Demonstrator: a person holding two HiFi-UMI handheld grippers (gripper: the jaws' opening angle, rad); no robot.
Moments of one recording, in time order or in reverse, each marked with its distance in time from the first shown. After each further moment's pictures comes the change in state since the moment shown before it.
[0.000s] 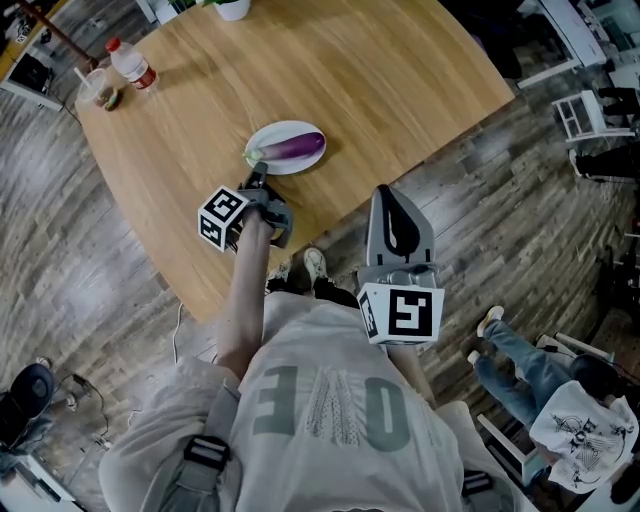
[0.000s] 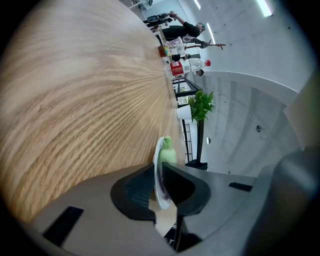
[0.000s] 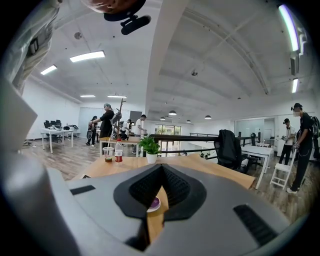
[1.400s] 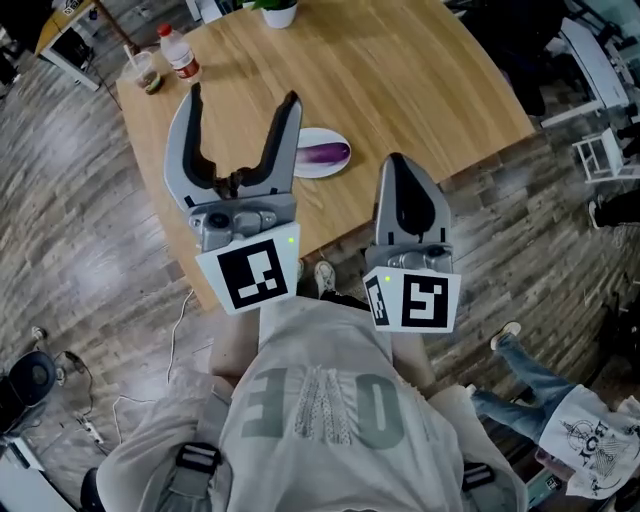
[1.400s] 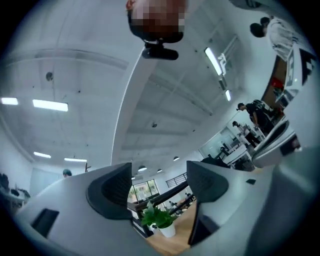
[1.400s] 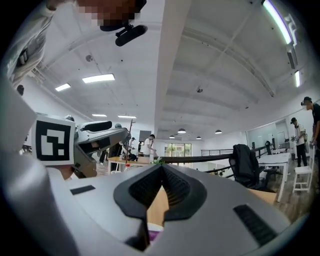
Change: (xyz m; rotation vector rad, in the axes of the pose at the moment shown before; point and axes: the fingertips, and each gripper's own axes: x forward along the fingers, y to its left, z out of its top) left arm -0.195 -0.359 -0.003 1.825 -0.866 -0.285; right arm 0.021 0.024 0.079 0.020 -0.238 0.121
